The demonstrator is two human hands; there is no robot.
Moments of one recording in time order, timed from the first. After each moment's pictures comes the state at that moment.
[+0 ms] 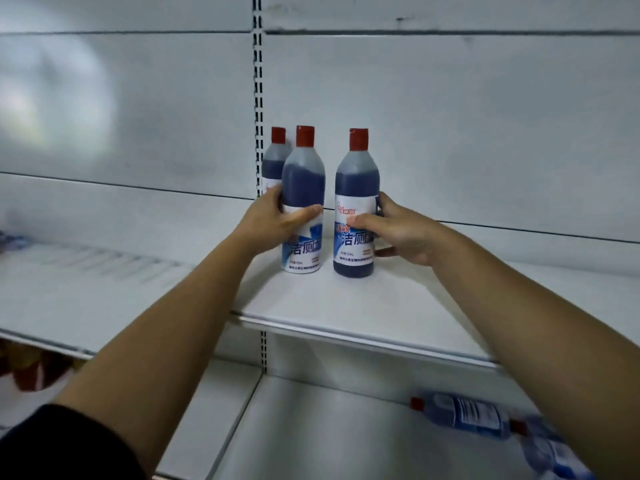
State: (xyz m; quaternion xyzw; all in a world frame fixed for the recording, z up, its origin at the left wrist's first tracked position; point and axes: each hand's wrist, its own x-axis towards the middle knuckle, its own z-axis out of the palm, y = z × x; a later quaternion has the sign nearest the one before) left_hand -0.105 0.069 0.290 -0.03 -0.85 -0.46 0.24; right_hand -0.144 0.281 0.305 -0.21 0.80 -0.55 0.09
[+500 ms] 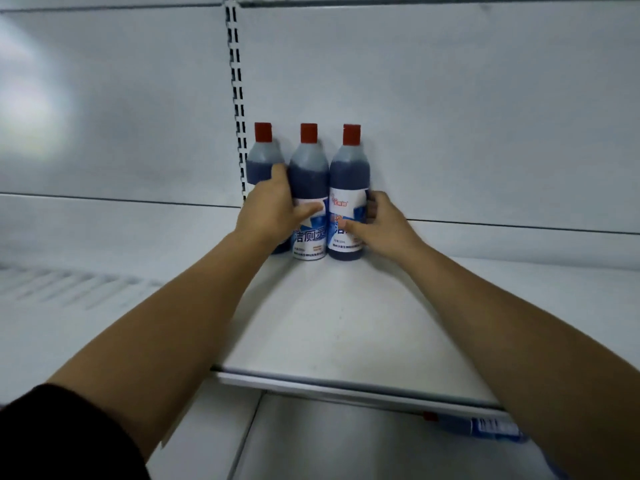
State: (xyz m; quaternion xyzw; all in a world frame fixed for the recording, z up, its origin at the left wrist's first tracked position) left_hand -0.181 0.057 0.302 -0.01 -0.91 -0.25 0.34; right_hand -0.216 0.244 0.280 -0.18 0.83 -0.51 -0.12
